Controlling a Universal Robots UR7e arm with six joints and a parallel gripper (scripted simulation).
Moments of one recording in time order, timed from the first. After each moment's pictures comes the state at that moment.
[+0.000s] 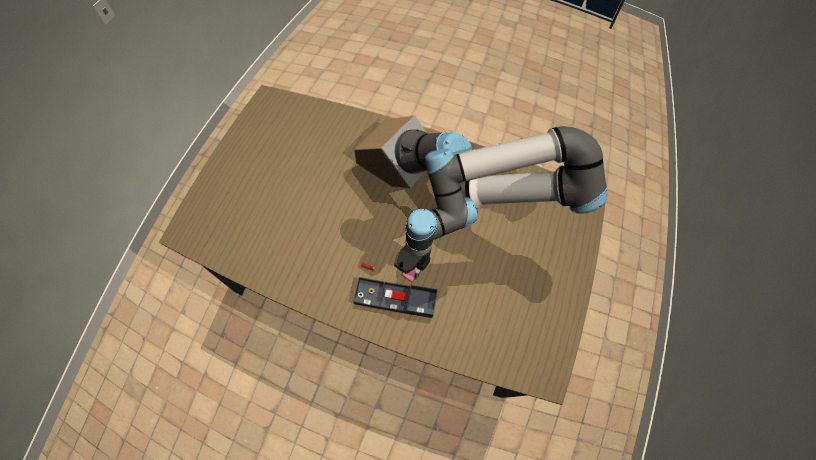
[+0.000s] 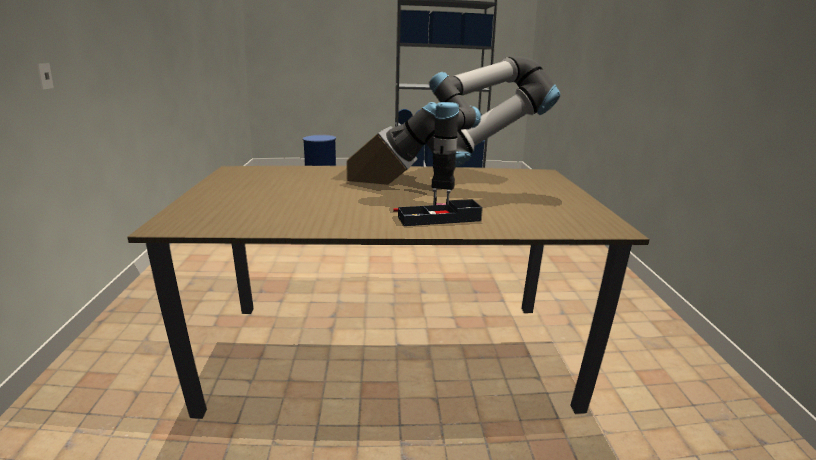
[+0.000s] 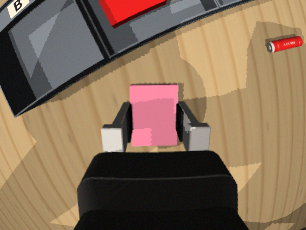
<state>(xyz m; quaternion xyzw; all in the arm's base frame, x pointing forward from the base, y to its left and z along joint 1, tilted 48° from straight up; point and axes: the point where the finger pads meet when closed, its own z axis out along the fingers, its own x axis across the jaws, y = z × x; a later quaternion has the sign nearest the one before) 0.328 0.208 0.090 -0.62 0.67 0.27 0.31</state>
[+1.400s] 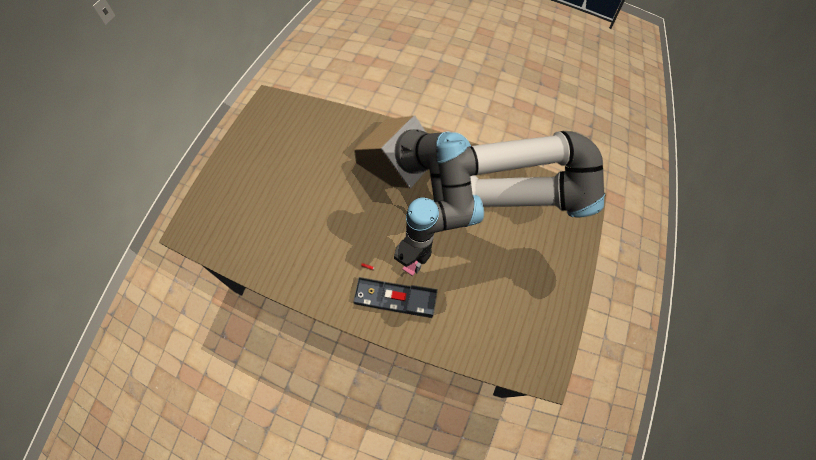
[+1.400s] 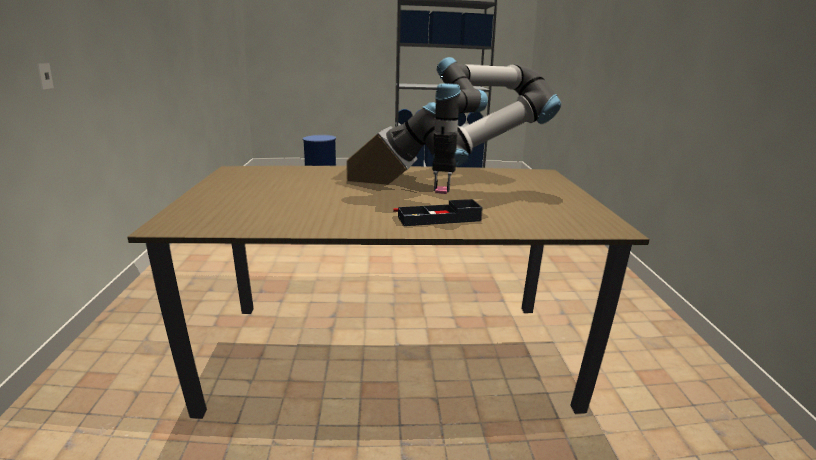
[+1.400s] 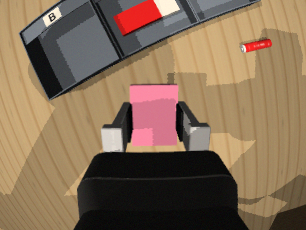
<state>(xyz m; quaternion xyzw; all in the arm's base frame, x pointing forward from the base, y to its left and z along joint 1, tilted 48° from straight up) 0.324 0.164 0.130 -0.62 0.67 0.27 0.31</state>
